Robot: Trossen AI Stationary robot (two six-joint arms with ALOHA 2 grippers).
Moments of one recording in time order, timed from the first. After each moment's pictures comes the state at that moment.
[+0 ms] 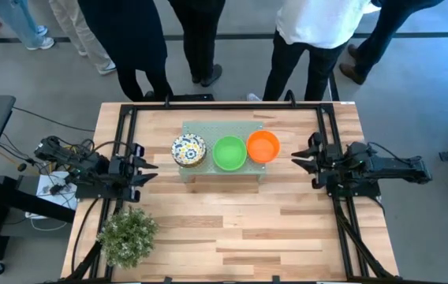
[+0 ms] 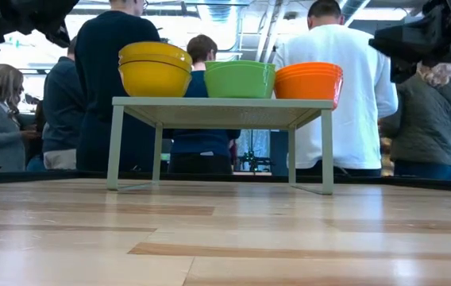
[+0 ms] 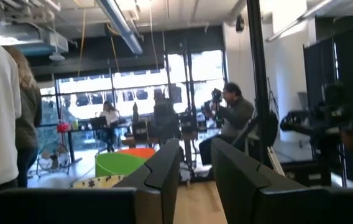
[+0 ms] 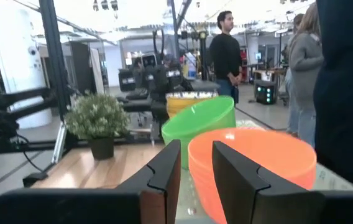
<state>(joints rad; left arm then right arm) -0.43 0.10 0.05 0.41 -0.34 0.26 -0.01 0.04 0.11 0.06 0.08 0.04</state>
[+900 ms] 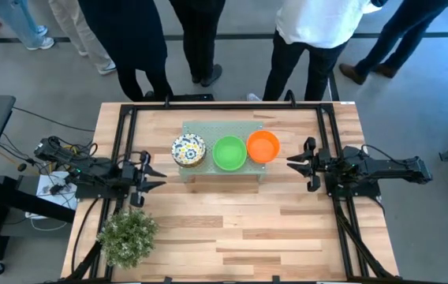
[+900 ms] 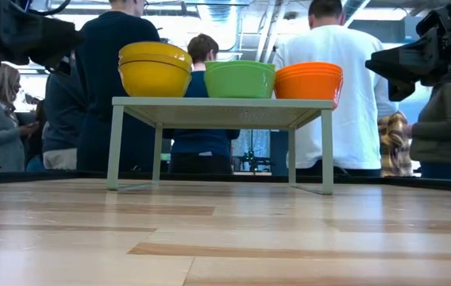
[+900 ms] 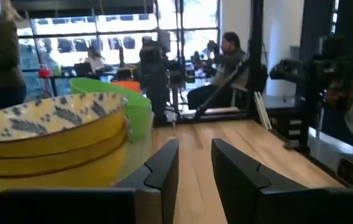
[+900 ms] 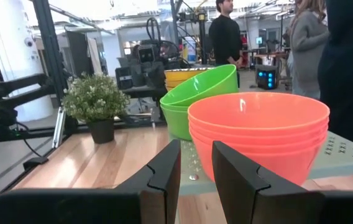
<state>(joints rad) -0.43 0.11 0.01 0.21 -0.34 0.12 -0.01 0.04 0.01 0.11 0.08 0.09</state>
